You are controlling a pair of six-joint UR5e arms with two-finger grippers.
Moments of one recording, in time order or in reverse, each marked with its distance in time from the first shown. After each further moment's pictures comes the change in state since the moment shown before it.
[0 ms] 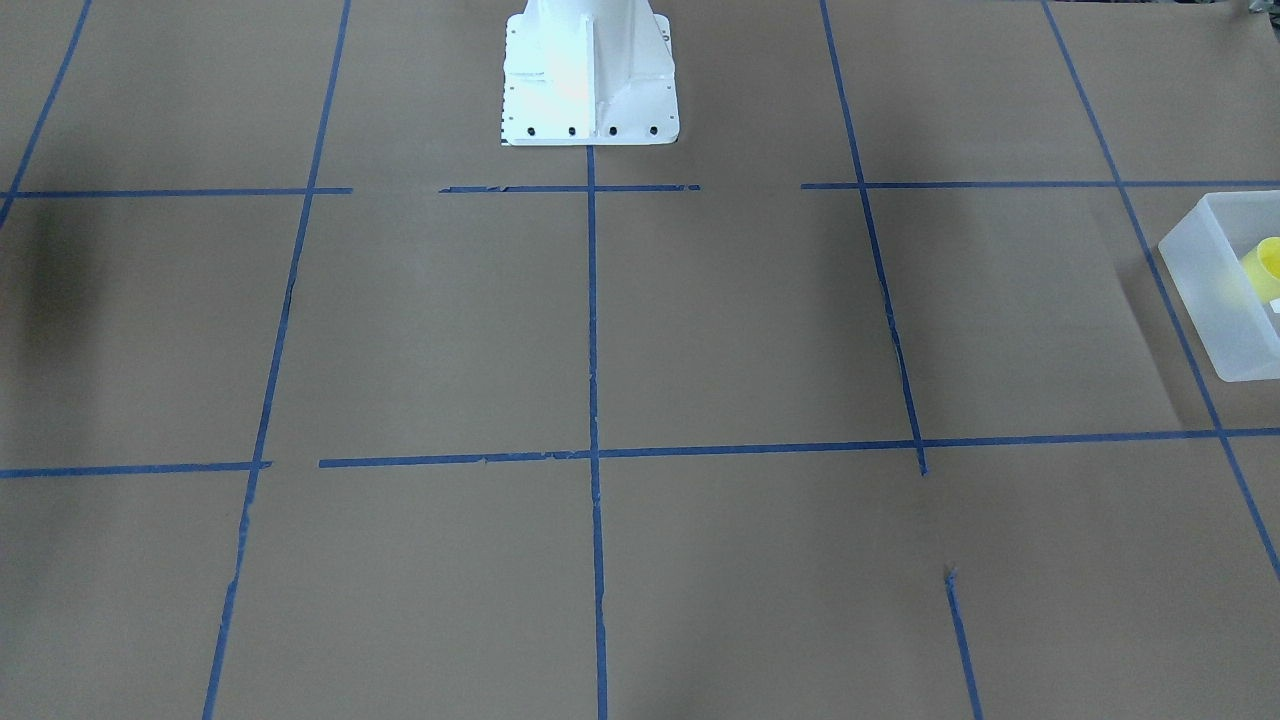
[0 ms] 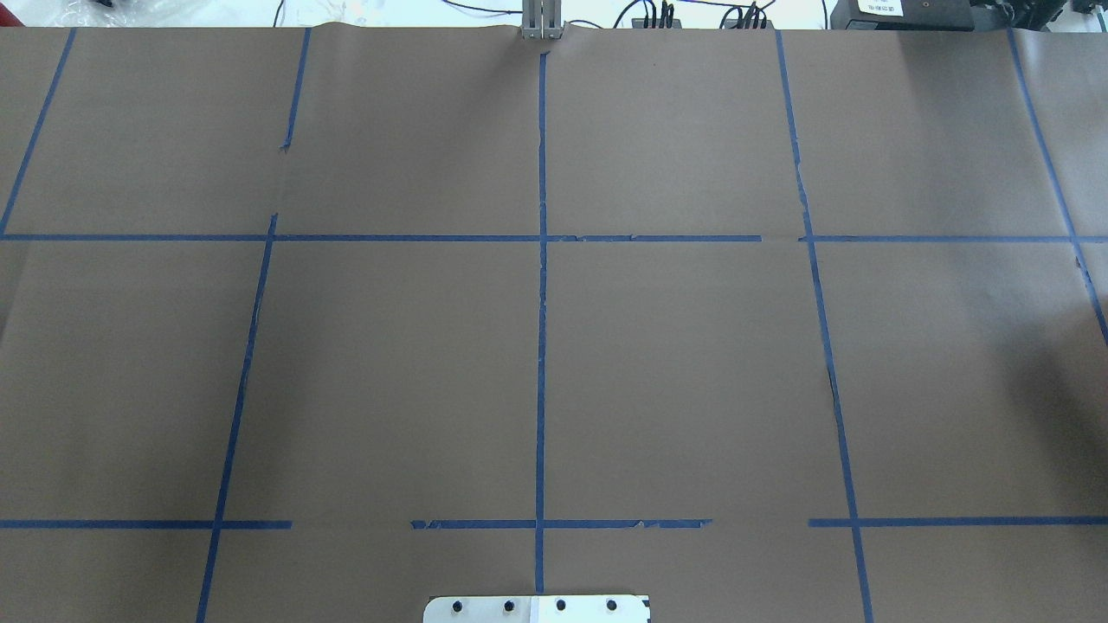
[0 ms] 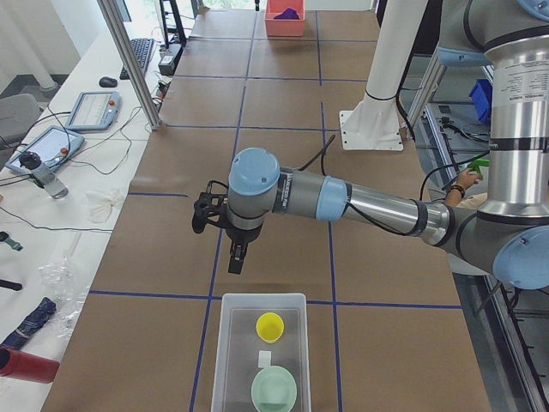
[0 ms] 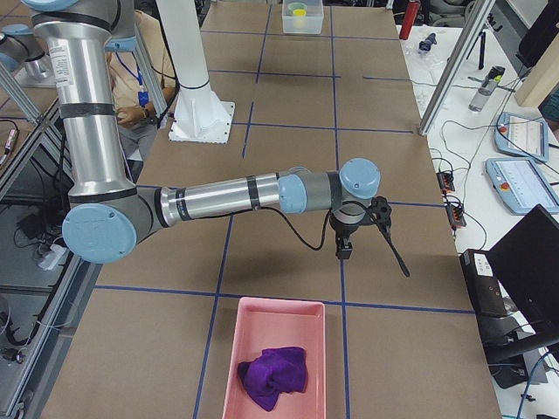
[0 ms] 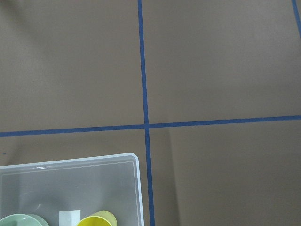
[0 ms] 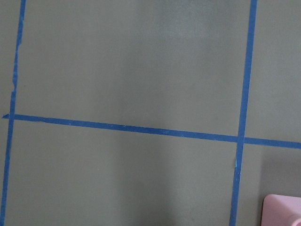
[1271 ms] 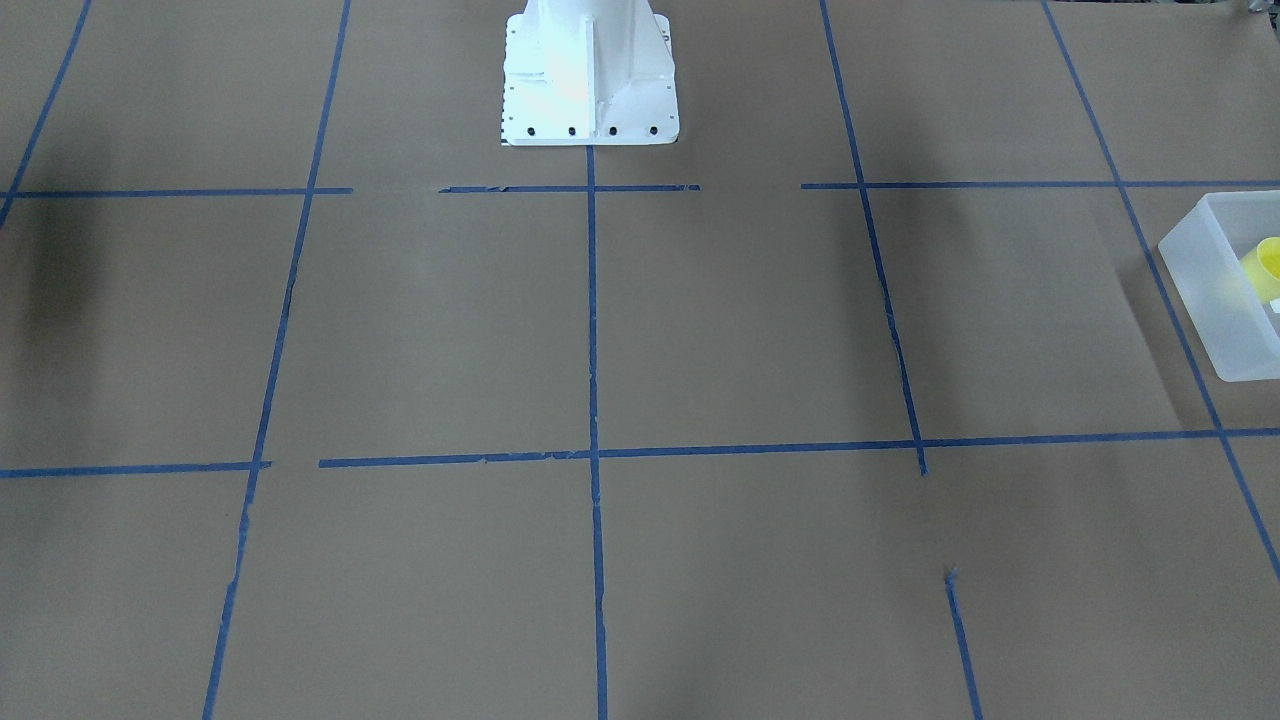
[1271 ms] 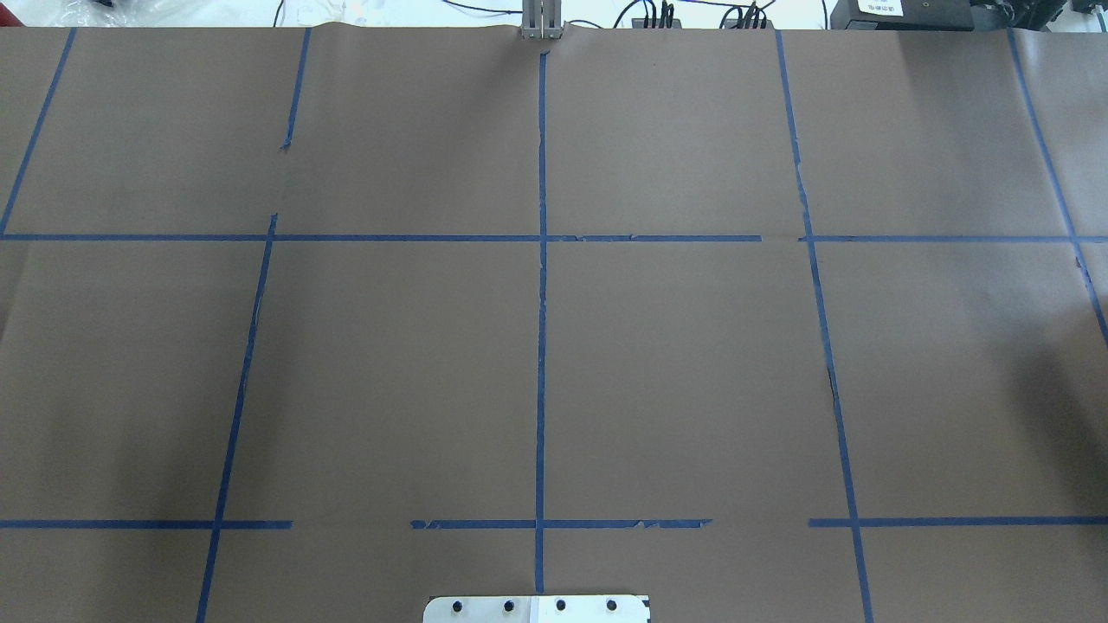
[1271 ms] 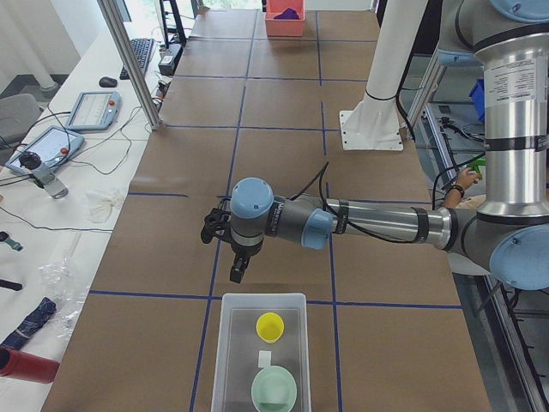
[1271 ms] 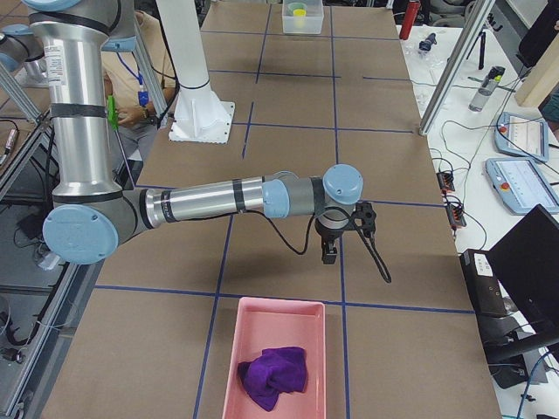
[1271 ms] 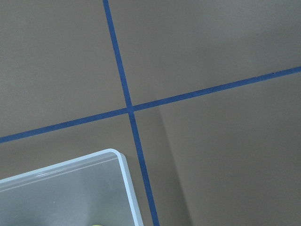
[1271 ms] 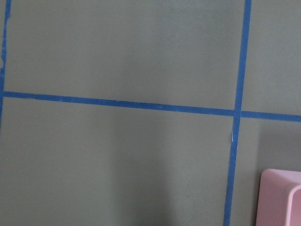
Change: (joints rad) left arm 0.098 0.033 0.032 -0.121 0.008 -0.006; right arm -0.011 -0.075 0.039 0.009 -0.007 -0.005
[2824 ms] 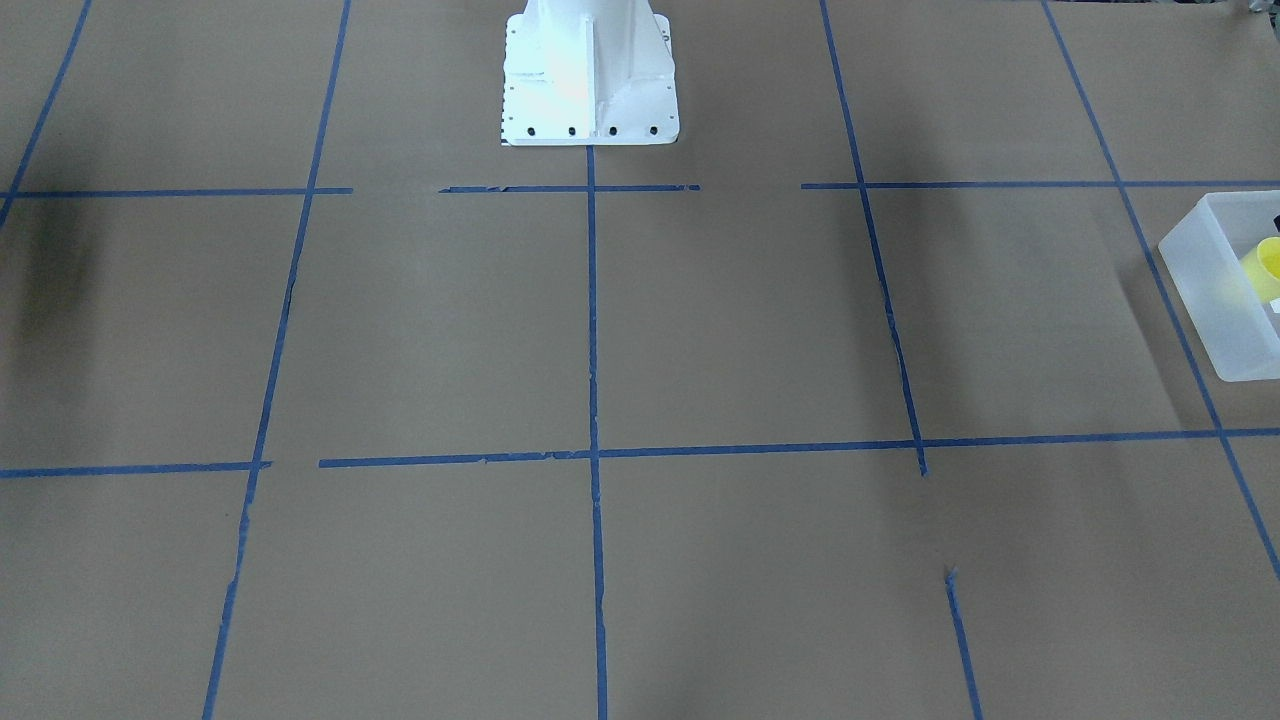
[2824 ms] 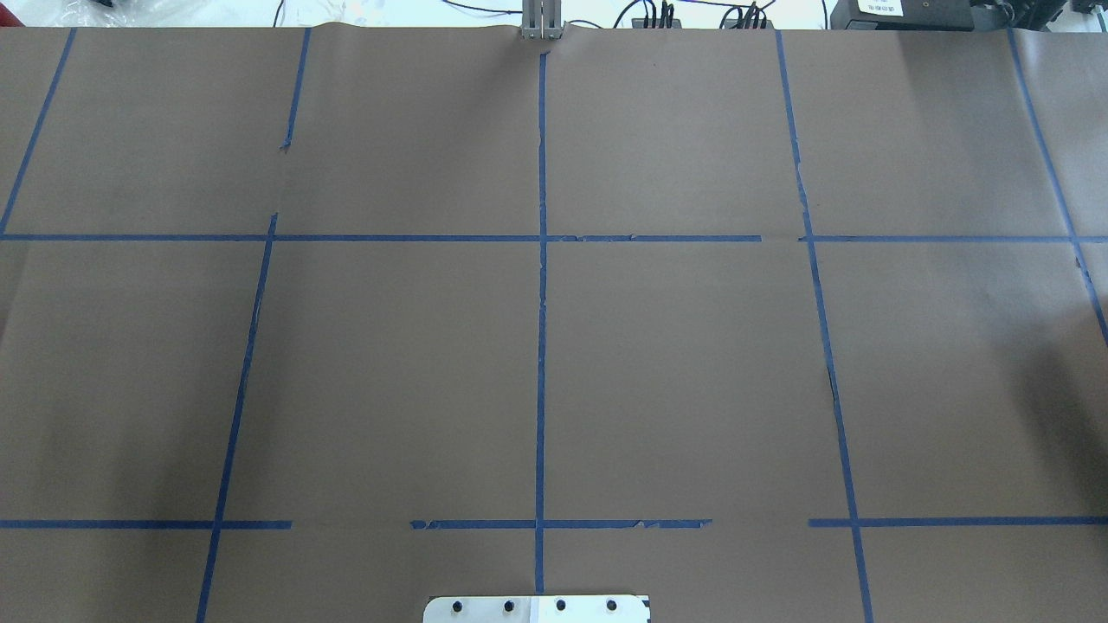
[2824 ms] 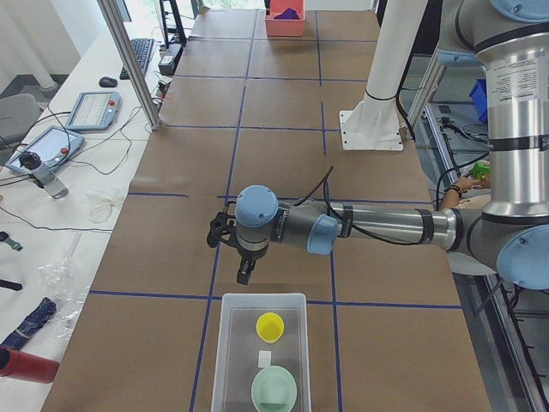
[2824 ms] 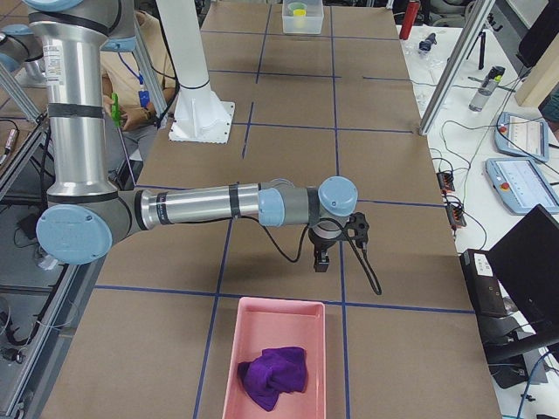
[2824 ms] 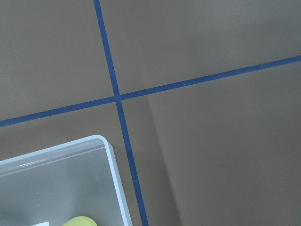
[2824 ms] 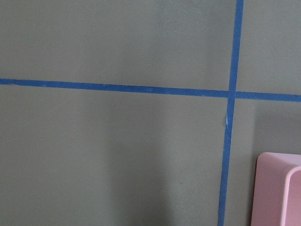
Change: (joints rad) left arm -0.002 0.007 0.012 -0.019 -0.013 0.005; right arm -0.008 -0.027 -0.016 0.002 0.002 -0.003
